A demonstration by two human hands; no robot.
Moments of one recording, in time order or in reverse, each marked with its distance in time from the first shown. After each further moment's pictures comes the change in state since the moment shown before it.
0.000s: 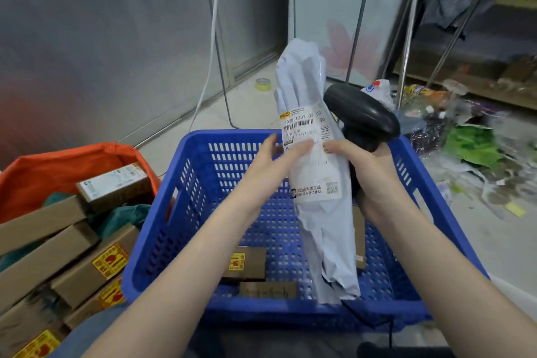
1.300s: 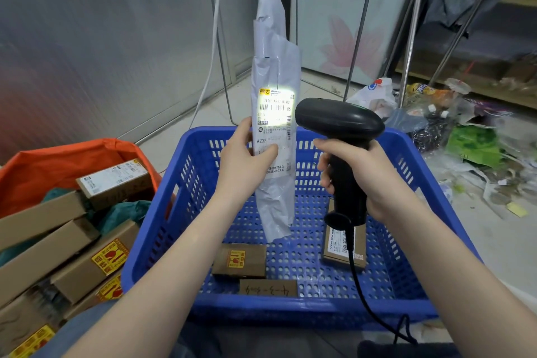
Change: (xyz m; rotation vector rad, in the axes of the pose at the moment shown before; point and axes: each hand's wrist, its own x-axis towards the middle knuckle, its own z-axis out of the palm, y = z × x) left_hand 0.012 -0.016 -0.027 0.178 0.297 0.285; right_hand -0.009 -0.011 0.001 -0.199 -0.256 0.087
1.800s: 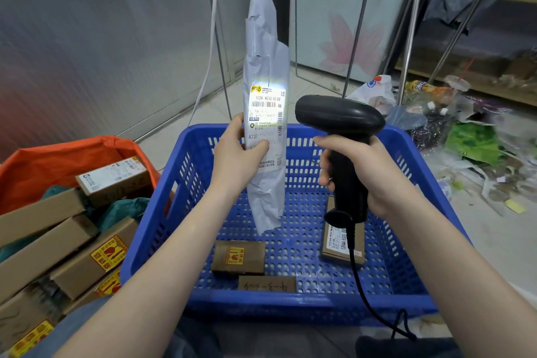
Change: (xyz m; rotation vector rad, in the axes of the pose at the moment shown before) left_hand 0.006 -0.005 -0.002 0.042 0.047 -0.026; right_hand -0.002 -0.001 -0.004 -0.012 -0.033 0.028
